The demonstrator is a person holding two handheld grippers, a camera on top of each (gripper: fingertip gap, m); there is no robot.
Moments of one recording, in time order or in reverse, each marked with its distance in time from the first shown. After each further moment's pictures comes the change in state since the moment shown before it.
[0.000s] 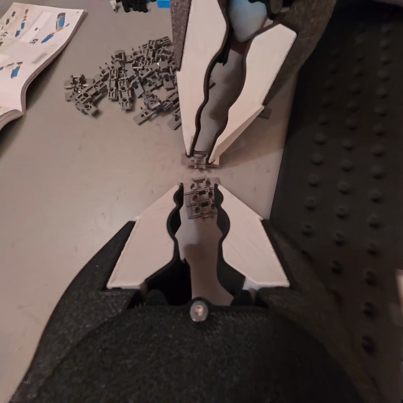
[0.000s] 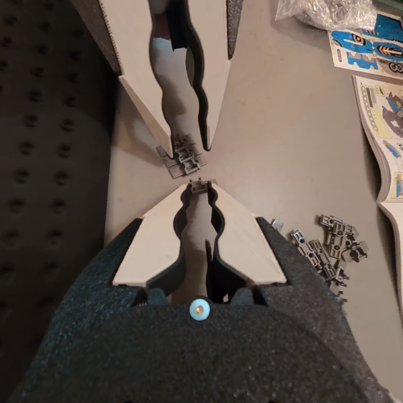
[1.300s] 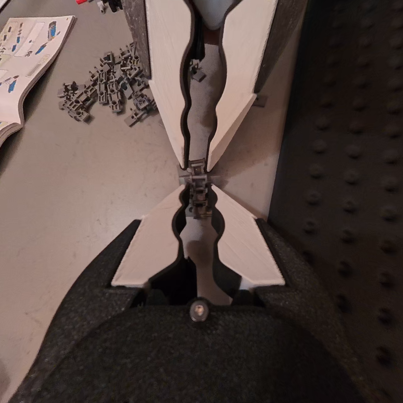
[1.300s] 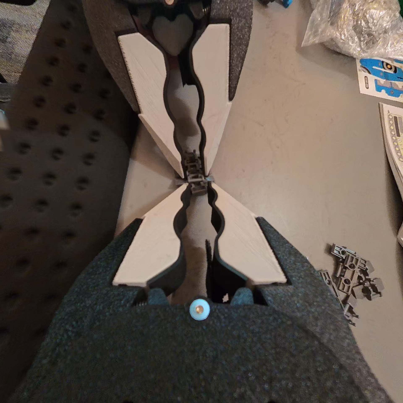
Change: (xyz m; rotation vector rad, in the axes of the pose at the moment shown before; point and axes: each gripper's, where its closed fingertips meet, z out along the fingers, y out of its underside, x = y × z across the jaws) left arm 0.007 0.005 0.008 -0.022 -0.032 0.089; right arm -0.010 -0.014 0.003 0.046 -0.125 -0.048
